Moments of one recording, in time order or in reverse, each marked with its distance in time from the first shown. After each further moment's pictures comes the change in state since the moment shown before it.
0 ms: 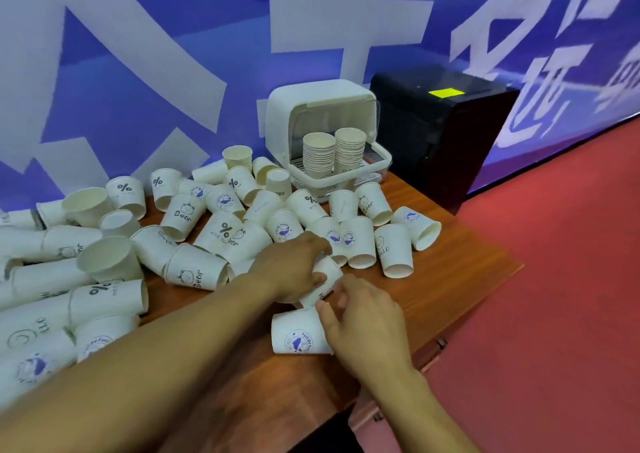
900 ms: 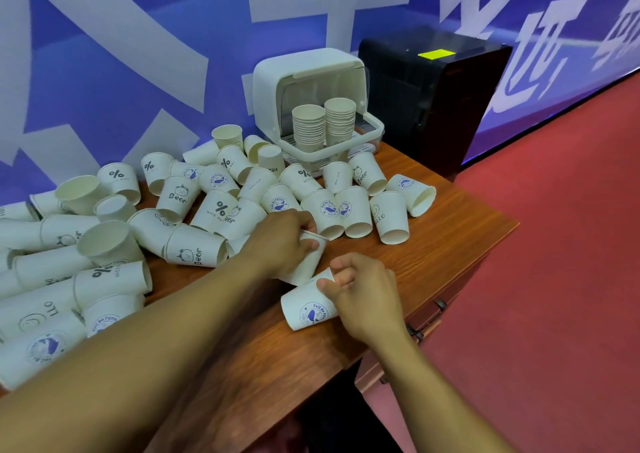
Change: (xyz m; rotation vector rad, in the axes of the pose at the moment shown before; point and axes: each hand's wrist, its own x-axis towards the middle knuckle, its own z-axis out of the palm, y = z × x) left_hand -0.019 0.005 -0.005 -0.130 0.121 -0.053; right_hand -0.008 0.012 0.016 0.397 -0.056 0.294
